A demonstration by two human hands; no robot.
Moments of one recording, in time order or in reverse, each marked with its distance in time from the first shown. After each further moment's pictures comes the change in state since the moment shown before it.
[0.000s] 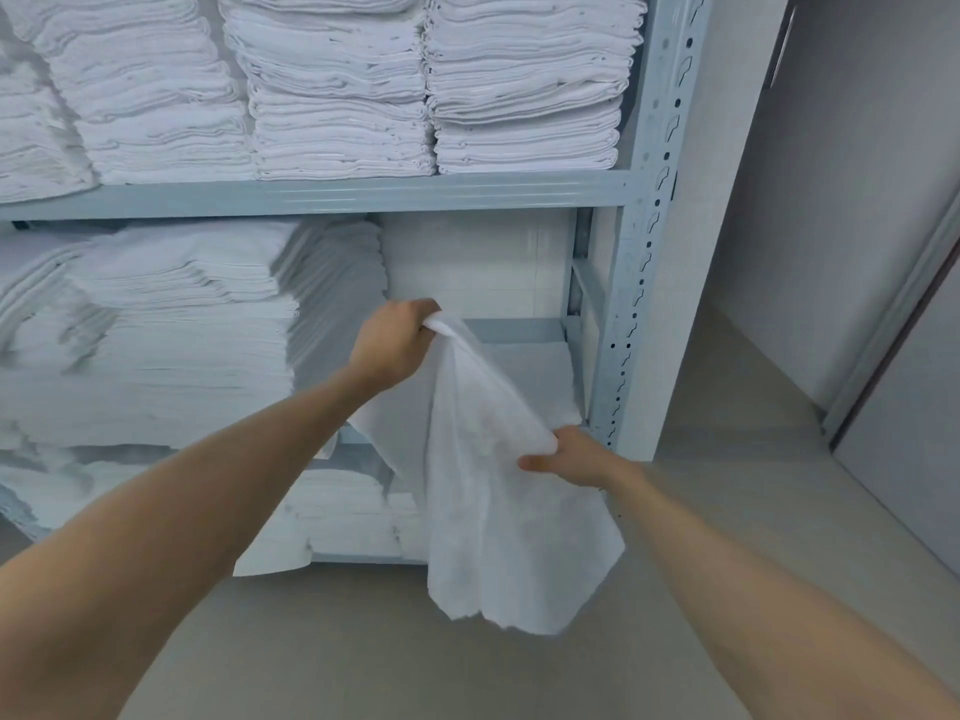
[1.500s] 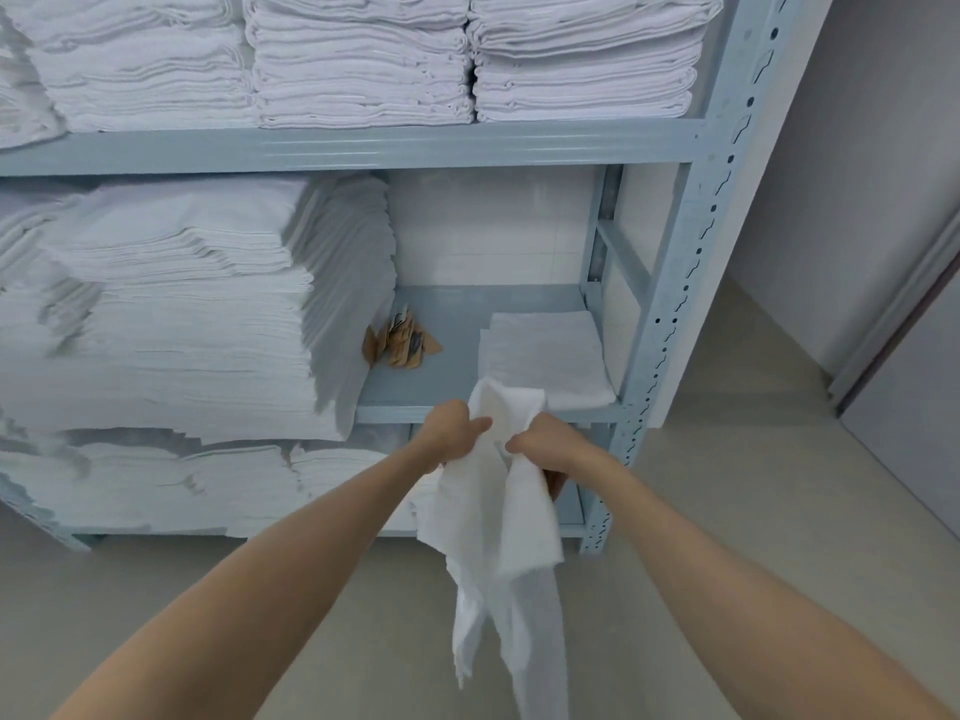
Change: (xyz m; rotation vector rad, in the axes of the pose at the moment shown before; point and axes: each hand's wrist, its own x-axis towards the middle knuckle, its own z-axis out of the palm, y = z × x) left_hand -0.042 -0.072 0.112 -0.248 -0.635 -0.598; right_hand 0.065 -0.077 0.079 0.072 -0.055 0.274
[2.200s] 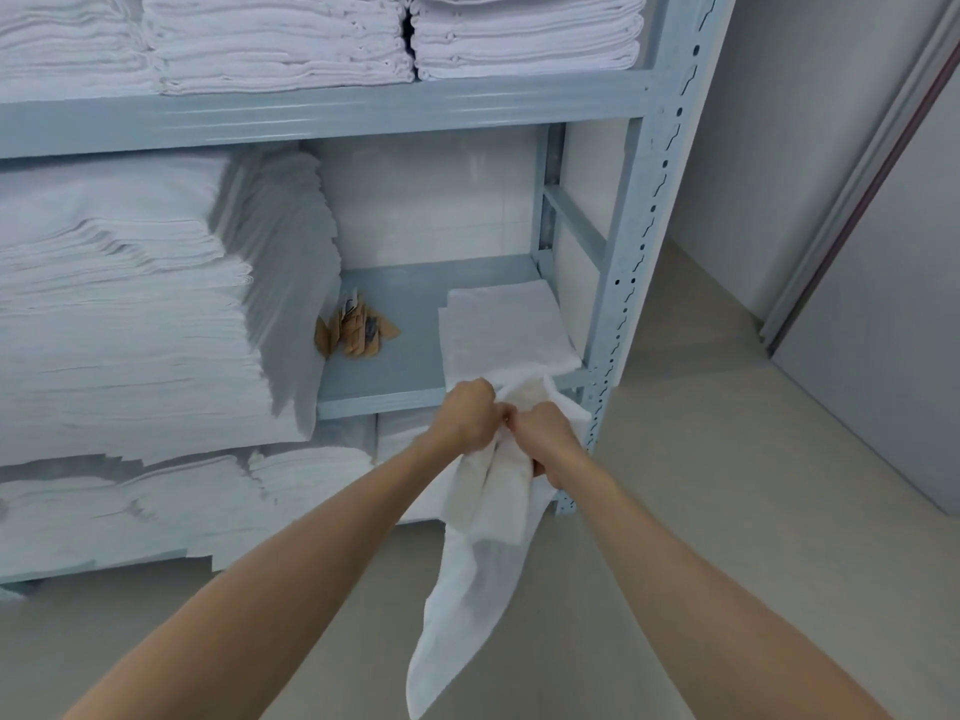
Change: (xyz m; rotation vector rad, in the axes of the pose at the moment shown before) left_hand -0.004 0.027 0.018 0.193 -0.023 0.304; right_hand -0.007 0.005 0.031 0.459 0.328 0.168
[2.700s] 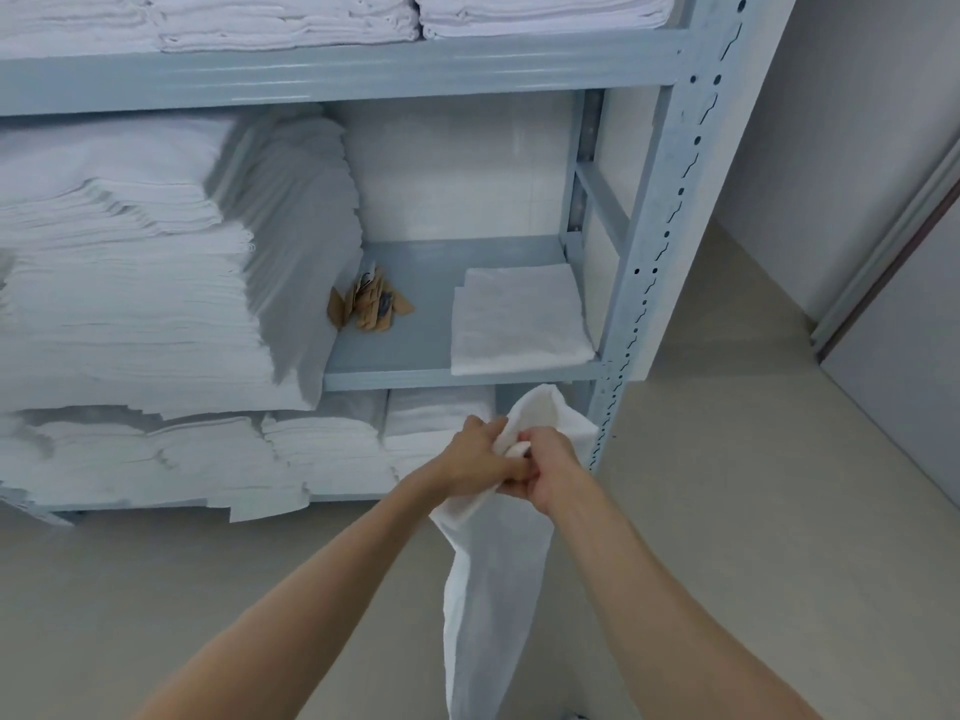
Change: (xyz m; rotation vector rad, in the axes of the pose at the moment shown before) left_hand -0.025 0.011 0.053 -0.328 -0.209 -0.055; right_hand 0.010 0.034 -0.023 0.551 -0.140 0.359
